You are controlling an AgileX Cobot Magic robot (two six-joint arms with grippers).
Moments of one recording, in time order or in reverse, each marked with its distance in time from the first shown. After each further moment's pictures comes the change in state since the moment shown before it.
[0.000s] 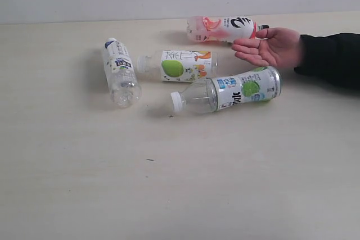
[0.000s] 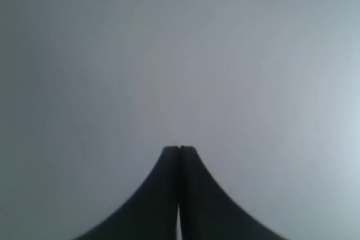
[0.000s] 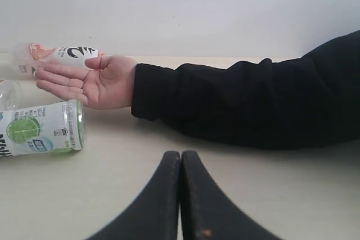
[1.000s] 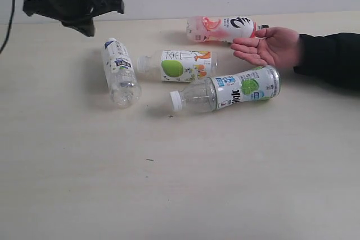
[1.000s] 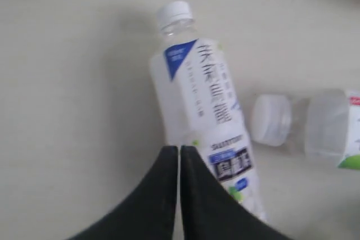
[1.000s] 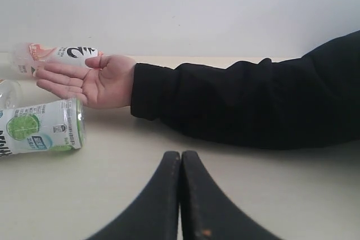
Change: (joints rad) left arm -0.308 1.598 -1.126 -0.209 1.239 0.432; right arm 0.000 0.000 0.000 0.000 0.000 0.000
